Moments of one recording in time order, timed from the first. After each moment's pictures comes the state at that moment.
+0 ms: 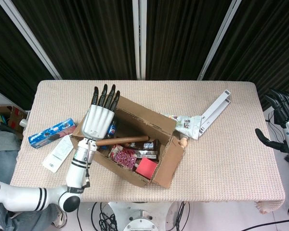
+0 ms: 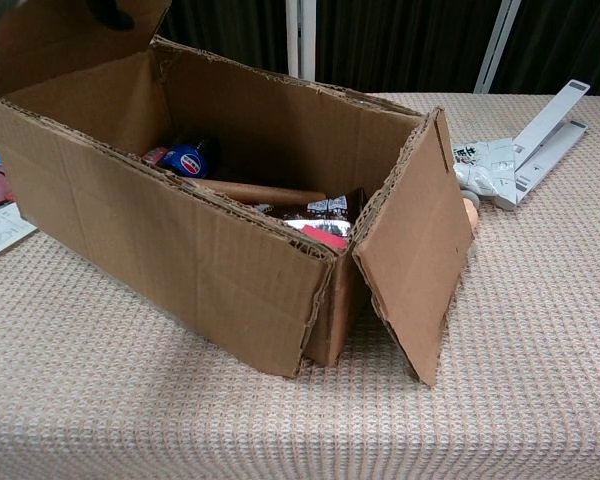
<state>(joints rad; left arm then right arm) -0.93 -1.49 -0.20 -1.78 1.05 1.52 1.38 0.28 -0.73 0.20 -1.79 -1.56 1.50 0.34</state>
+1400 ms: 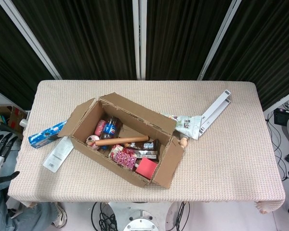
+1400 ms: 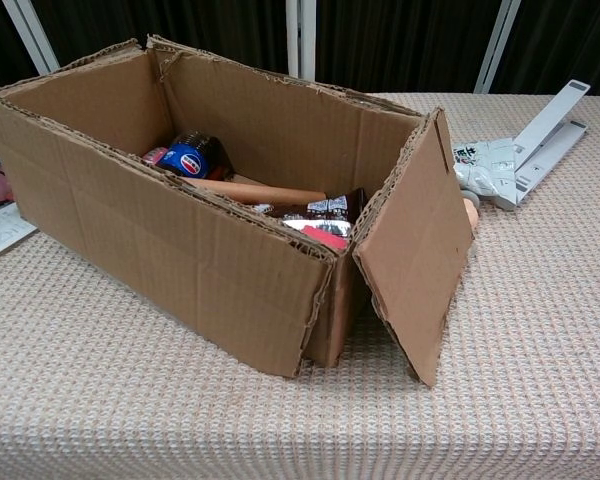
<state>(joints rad) -0.18 -0.96 0.14 -1.56 1.52 1.58 0.00 -0.03 -1.08 0.04 -1.35 -1.44 1.63 0.15</state>
